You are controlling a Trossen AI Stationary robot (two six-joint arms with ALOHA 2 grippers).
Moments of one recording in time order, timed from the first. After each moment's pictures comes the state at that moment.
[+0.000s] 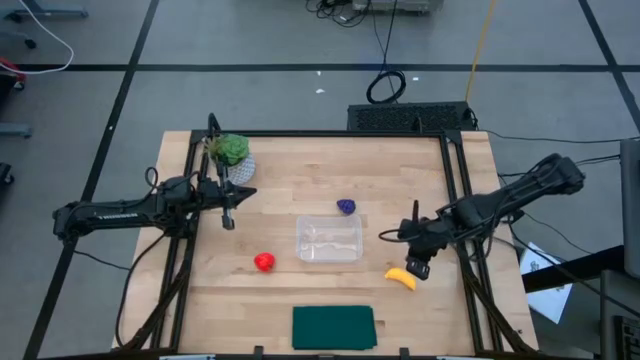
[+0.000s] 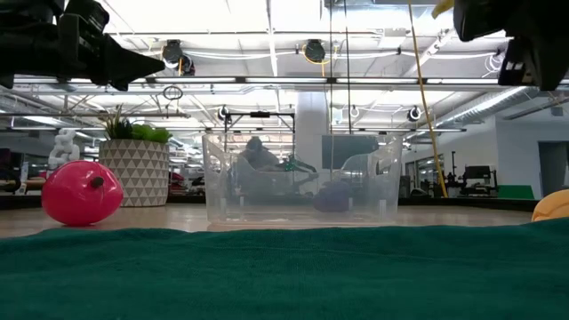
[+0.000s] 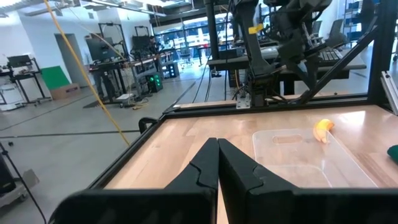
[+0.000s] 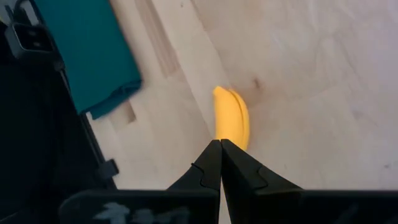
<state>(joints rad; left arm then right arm) 0.18 0.35 0.12 0.26 0.02 0.16 0.39 1.13 0.86 -0.86 -0.14 0.91</state>
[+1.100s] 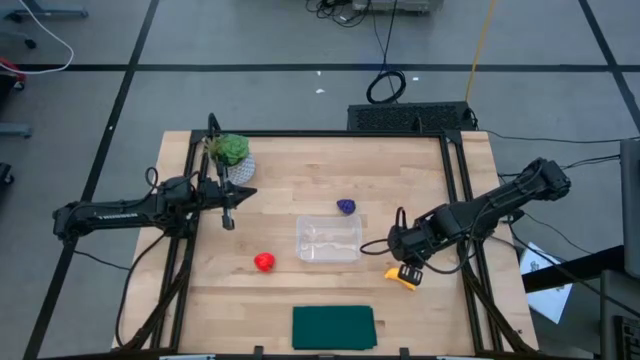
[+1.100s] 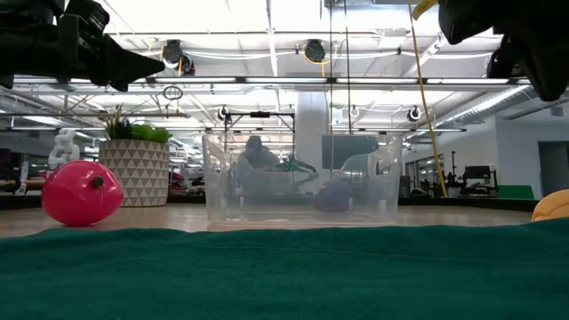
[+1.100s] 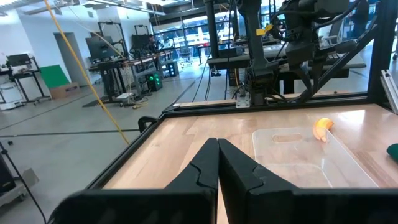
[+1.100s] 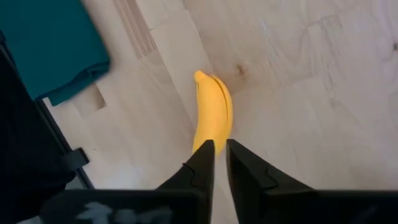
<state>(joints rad) 0.18 0.35 0.12 0.26 0.02 0.16 0.39 1.34 1.04 -1.05 -0.14 0.84</state>
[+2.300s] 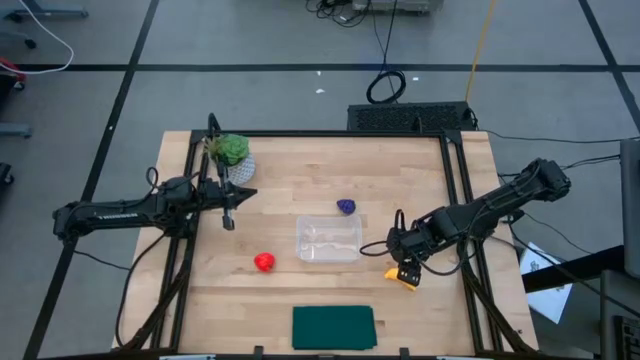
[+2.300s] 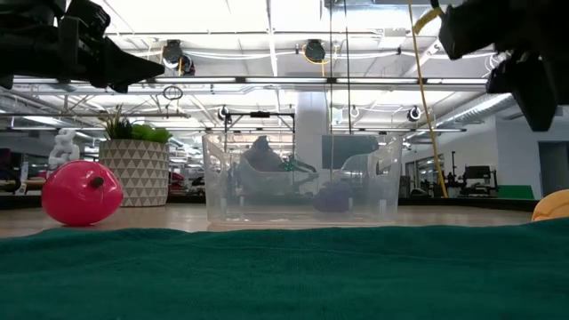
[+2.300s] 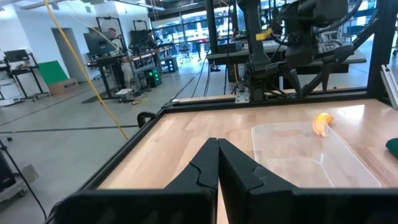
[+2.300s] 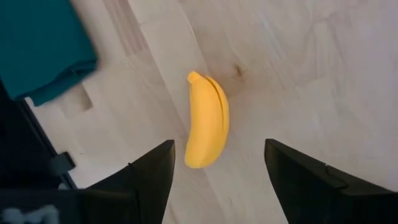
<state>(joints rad) 0.18 0.35 0.12 0.24 0.02 0.16 0.39 1.34 0.95 -0.97 -0.14 0.82</state>
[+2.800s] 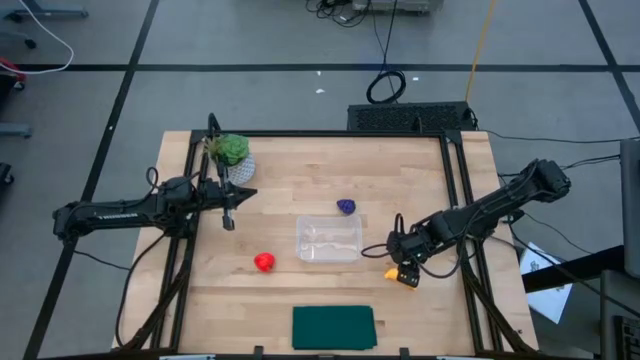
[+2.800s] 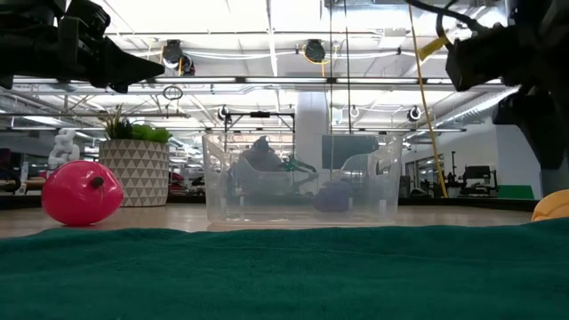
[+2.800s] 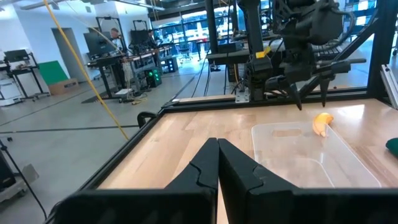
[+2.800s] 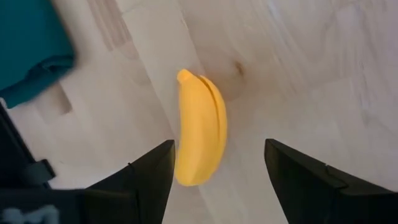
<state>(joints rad) 0.18 0.35 0.12 0.24 0.02 0.16 0.39 1.34 0.80 -0.79 -0.16 0.82</state>
